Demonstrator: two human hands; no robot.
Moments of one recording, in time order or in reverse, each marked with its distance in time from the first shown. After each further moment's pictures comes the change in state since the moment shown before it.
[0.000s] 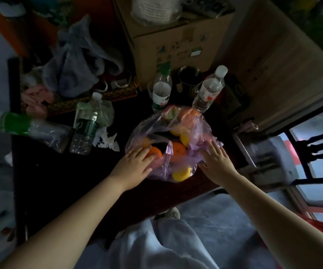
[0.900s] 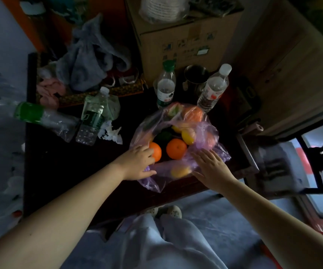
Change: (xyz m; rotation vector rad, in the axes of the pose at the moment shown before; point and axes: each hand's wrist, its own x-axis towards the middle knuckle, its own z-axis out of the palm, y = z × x) left_hand 0.001 0.004 -0.001 0.055 0.085 0.259; right_hand -0.018 -0.002 0.017 -0.046 0.264 -0.328
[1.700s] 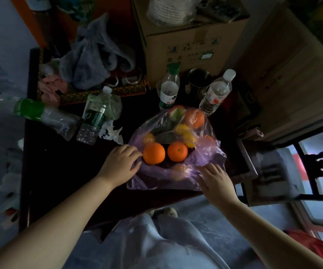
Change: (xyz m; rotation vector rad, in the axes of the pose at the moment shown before) left_hand -0.037 -0.008 0.012 -0.065 0.247 -0.367; right_hand -0.026 -0.021 -0.012 0.212 0.021 0.197
